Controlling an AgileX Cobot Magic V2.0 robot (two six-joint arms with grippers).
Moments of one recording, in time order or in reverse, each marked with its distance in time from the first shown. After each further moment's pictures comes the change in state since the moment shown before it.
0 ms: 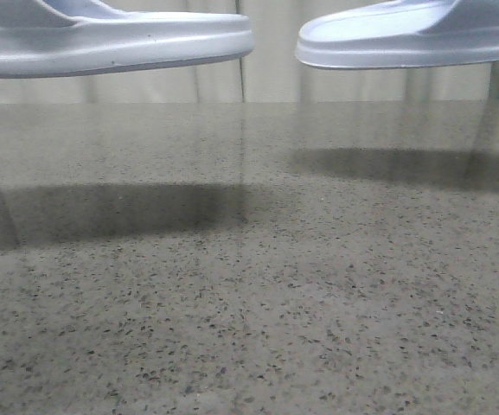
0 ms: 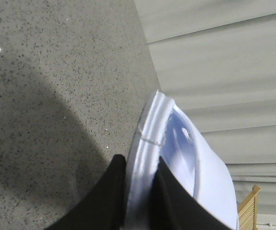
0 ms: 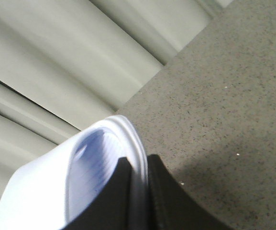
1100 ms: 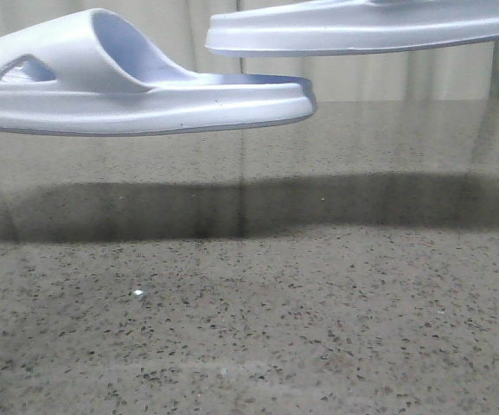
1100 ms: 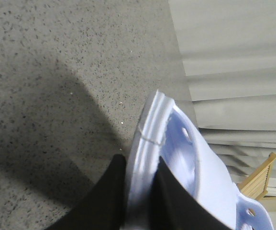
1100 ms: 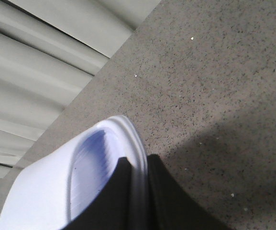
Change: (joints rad) left arm 0.000 0.289 0.000 -0.498 0.142 0.578; right arm 0.000 -0.089 -0.150 0.098 0.504 0.000
